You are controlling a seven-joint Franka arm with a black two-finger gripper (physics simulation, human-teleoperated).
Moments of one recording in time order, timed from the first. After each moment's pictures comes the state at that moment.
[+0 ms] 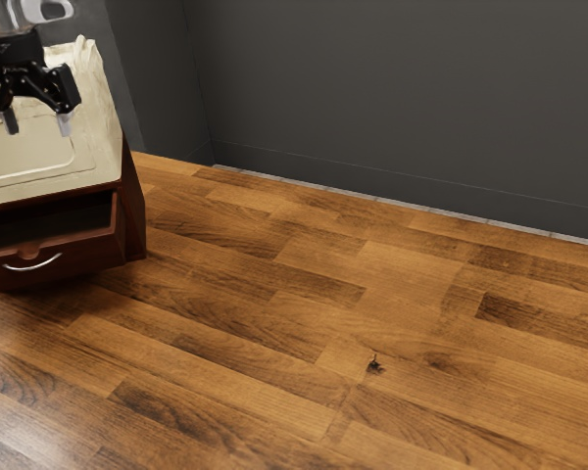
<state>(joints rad) 0.02 -0.03 0.31 -1.44 0.04 1.34 -0.01</state>
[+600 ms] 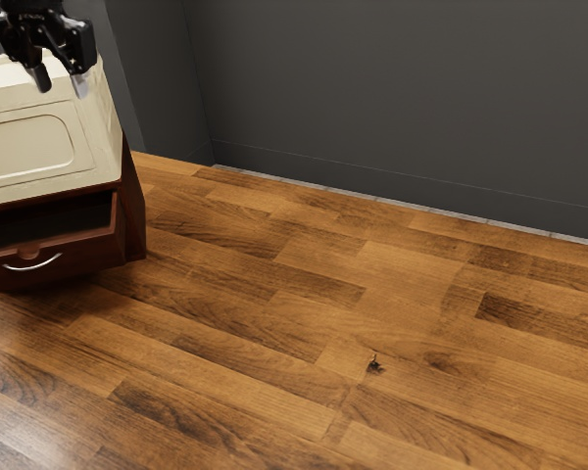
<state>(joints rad) -0.07 -0.09 0.15 -1.32 0.10 1.29 -0.04</state>
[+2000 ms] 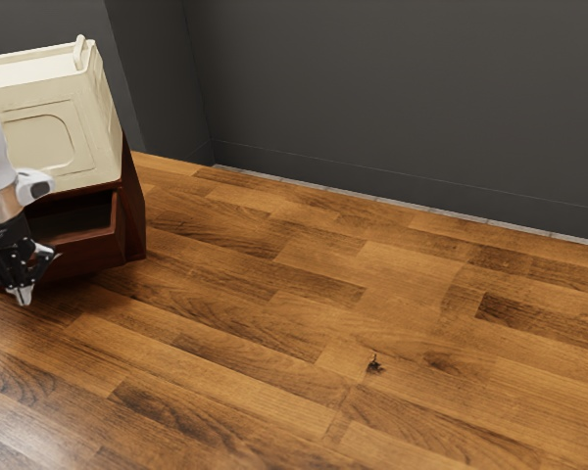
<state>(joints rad) 0.25 -0.49 0.10 -2.46 0.13 1.93 -0.39</state>
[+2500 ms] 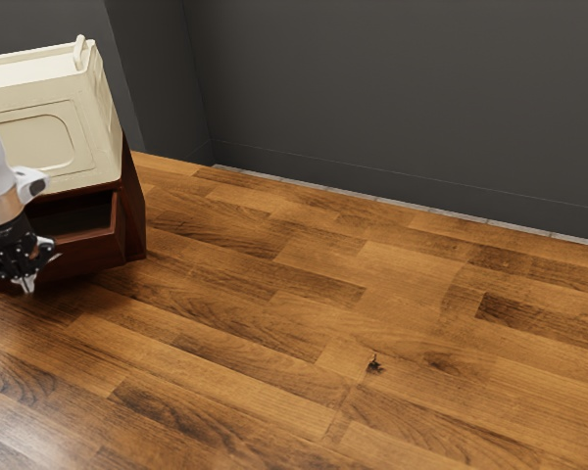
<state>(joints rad) 0.34 -0.36 0.11 -2.44 0.15 2.15 -0.44</state>
